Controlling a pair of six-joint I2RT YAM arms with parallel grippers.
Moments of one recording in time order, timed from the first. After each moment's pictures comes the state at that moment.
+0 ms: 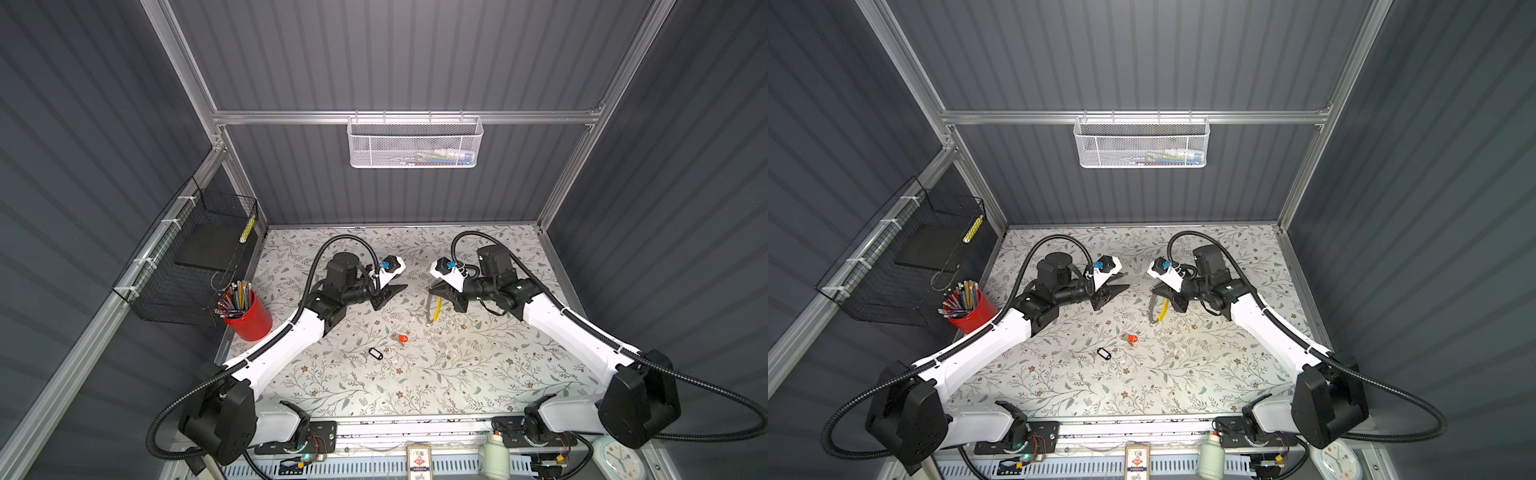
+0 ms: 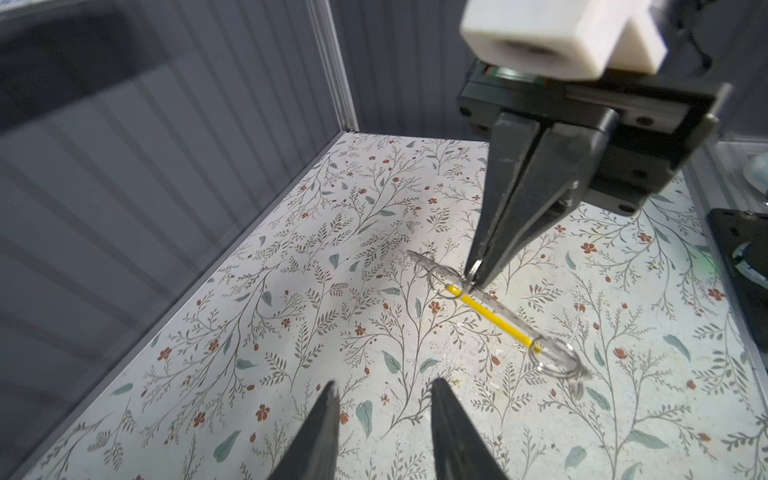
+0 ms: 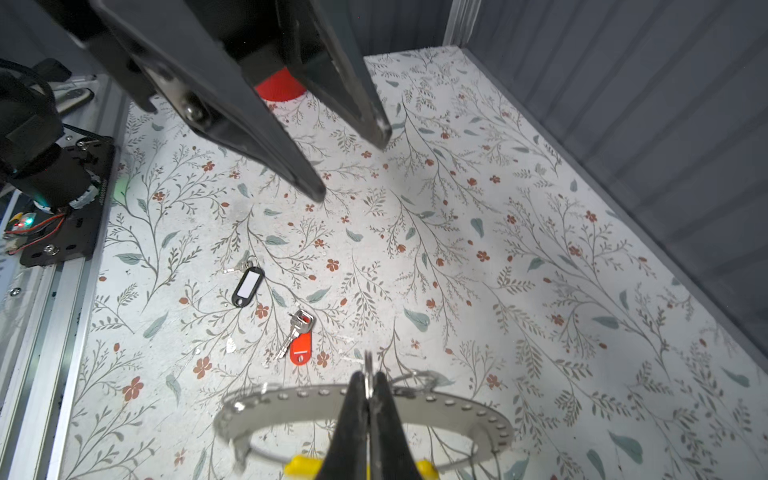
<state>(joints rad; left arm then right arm) -0.55 1.32 0.94 -0.01 0.55 0.44 0.44 1.35 1.03 -0.34 -0.67 -0.56</state>
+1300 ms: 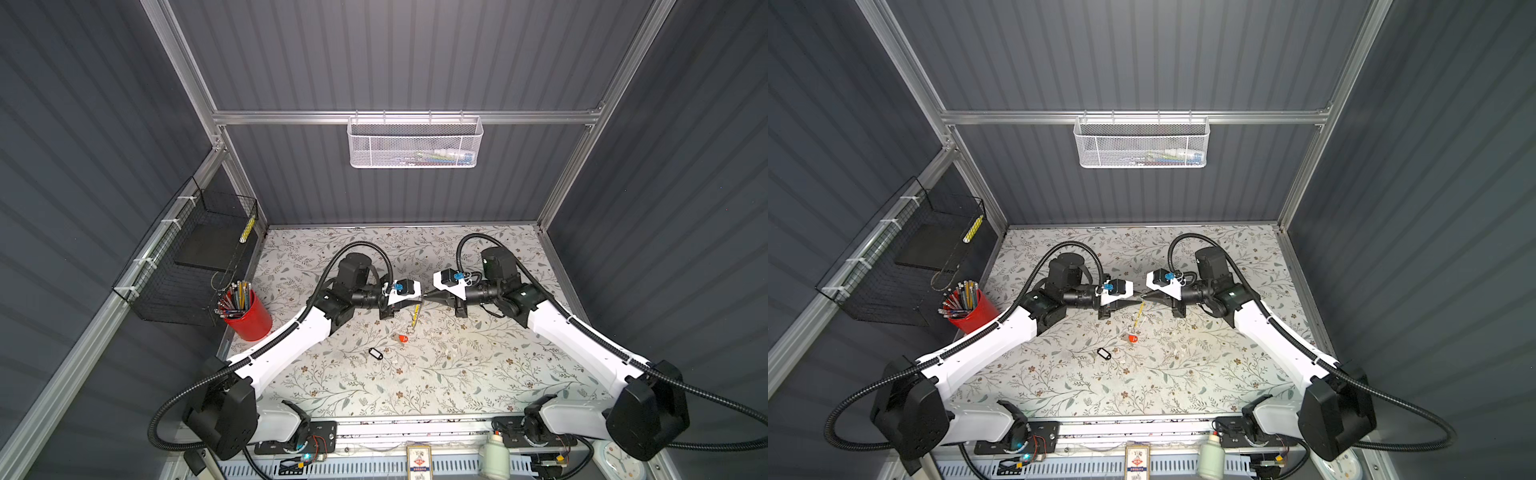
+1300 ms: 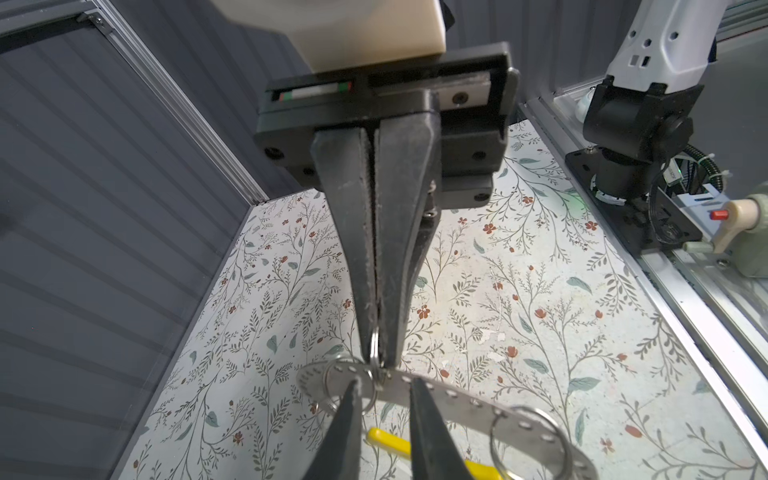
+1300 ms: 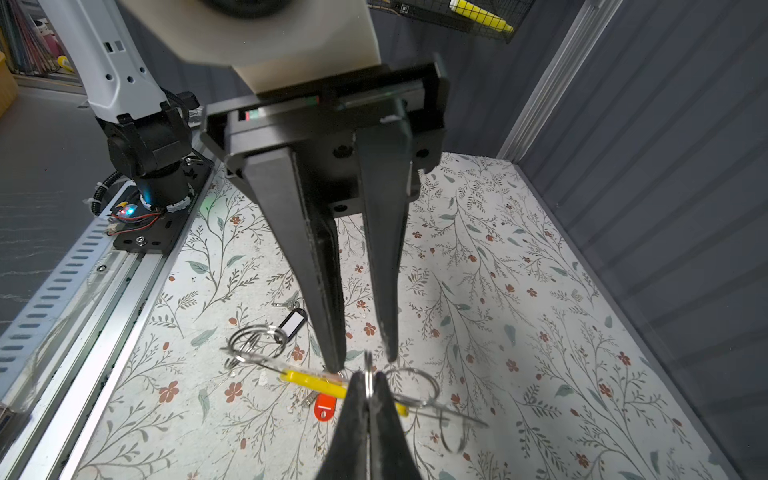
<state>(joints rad) -0.64 1.35 1.00 -0.11 0.77 0.73 0.46 1.29 0.98 -0.27 -0.89 -0.69</state>
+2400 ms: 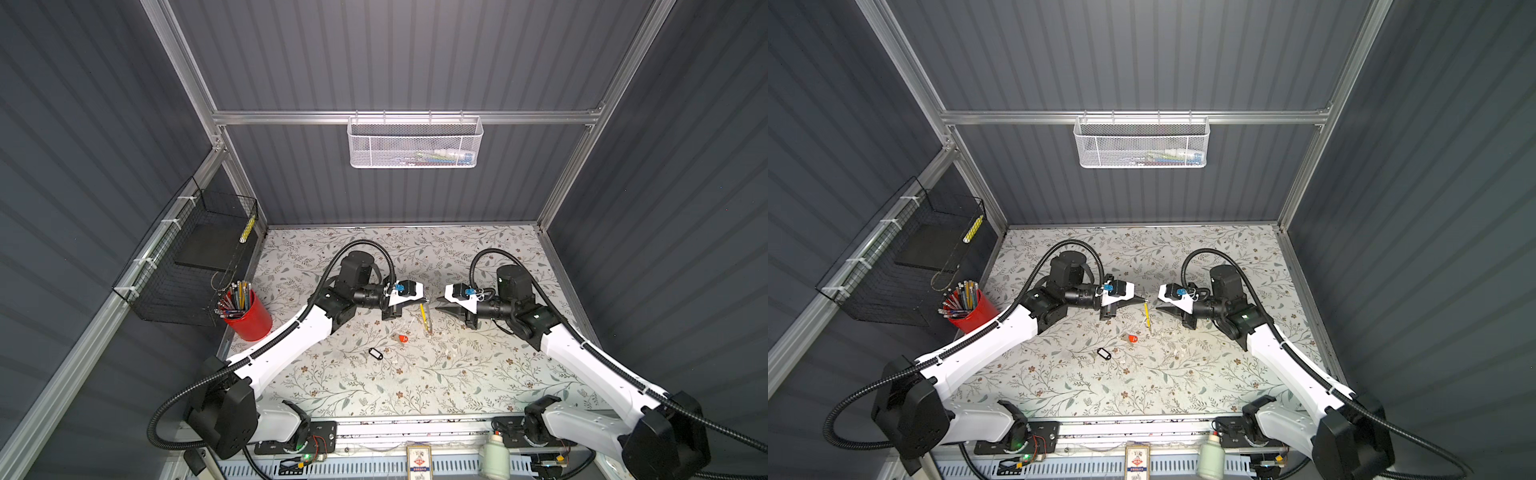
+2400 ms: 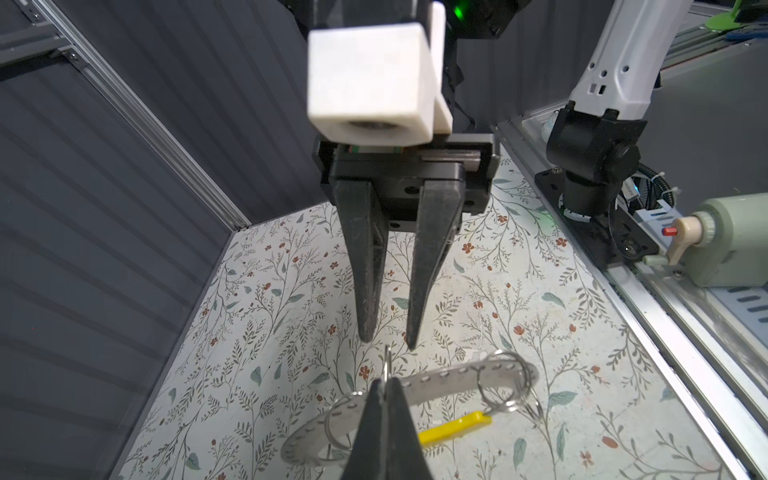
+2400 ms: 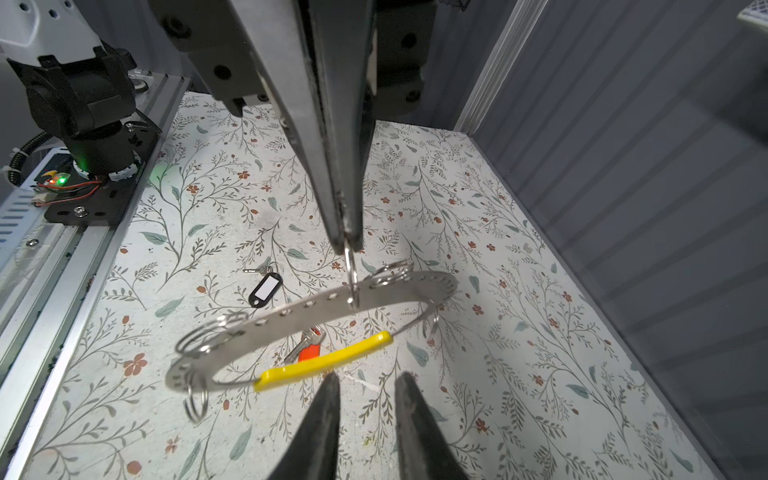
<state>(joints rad) -0.65 1.35 1.03 -0.11 0.84 0.72 0.42 1.10 0.76 -0.14 -0.78 -0.66</state>
